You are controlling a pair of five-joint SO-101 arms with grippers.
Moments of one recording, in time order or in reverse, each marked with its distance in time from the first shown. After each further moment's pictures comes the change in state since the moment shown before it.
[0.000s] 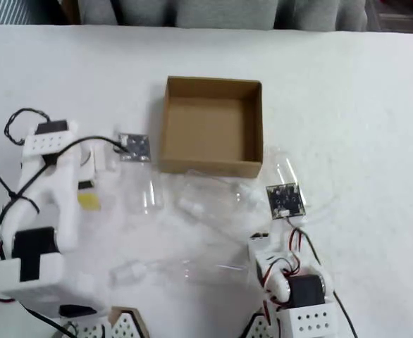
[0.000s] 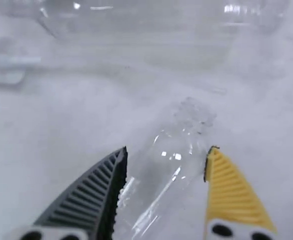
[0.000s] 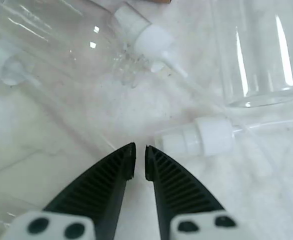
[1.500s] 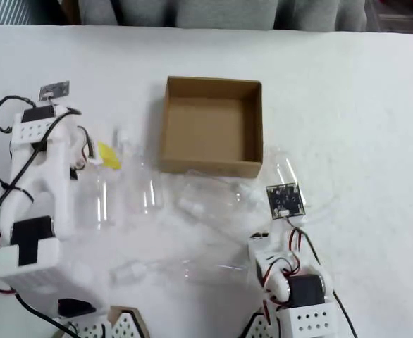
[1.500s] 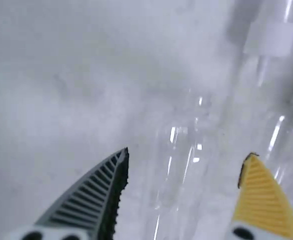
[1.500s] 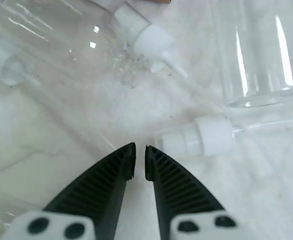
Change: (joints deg) left arm -3.3 4.3 -11.7 6.6 92.9; right arm 0.0 0.0 0.0 0.0 0.0
